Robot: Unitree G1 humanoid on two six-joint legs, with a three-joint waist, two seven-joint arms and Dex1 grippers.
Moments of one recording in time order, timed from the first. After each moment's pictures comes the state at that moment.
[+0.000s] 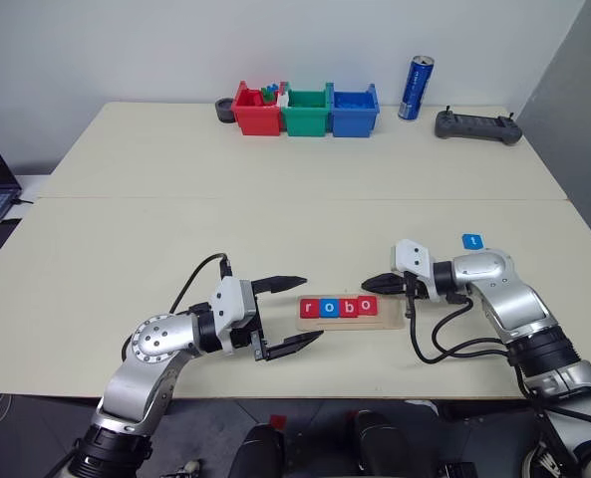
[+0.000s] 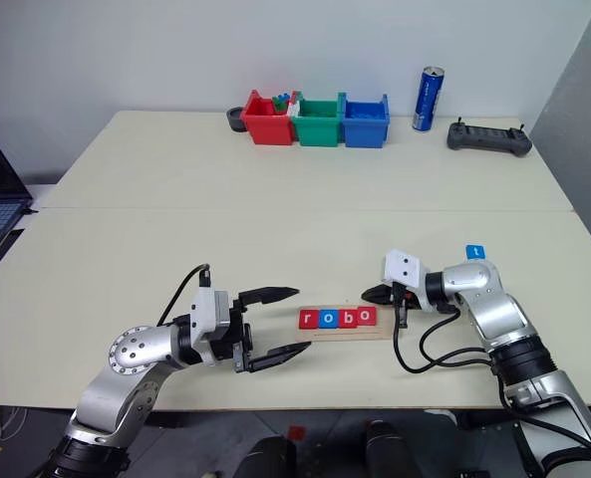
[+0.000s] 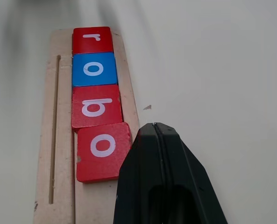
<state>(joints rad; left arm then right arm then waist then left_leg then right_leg) -0.08 0.54 -0.10 -0.27 -0.41 0.05 -1.03 -0.55 -0.59 0.27 0.20 0.09 0.15 1.21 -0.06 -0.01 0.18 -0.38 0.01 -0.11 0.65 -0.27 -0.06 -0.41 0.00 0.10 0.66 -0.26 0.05</state>
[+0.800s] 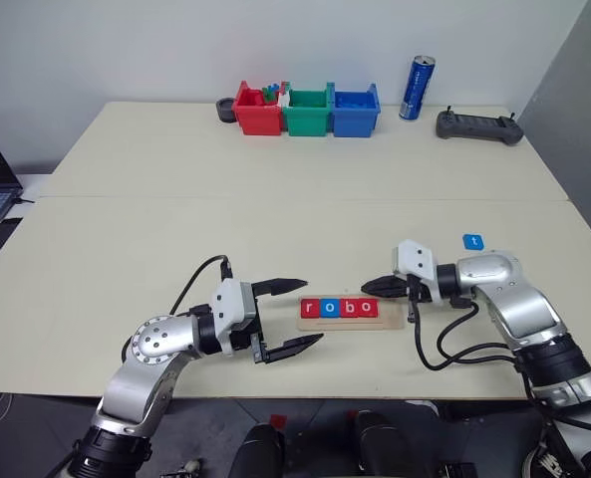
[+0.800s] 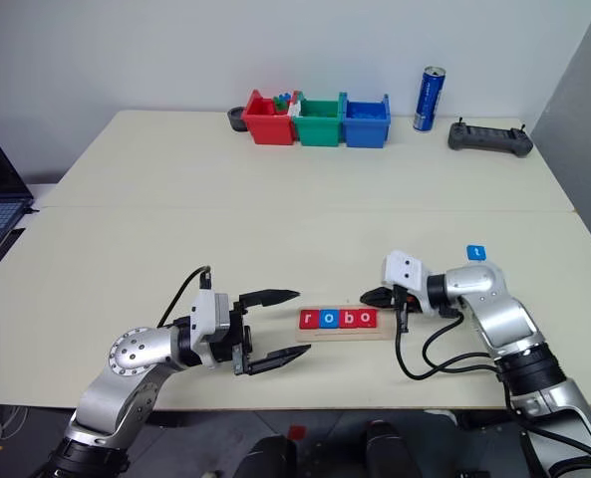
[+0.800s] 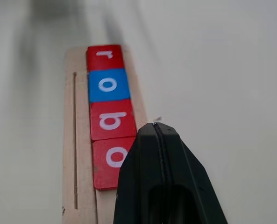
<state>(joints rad) -0.06 0.55 -0.10 -0.28 -0.42 0.05 -1.04 -0.45 -0.66 0.17 -0.06 0.16 0.33 1.16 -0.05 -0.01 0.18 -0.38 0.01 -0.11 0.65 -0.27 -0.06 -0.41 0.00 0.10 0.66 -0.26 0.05</state>
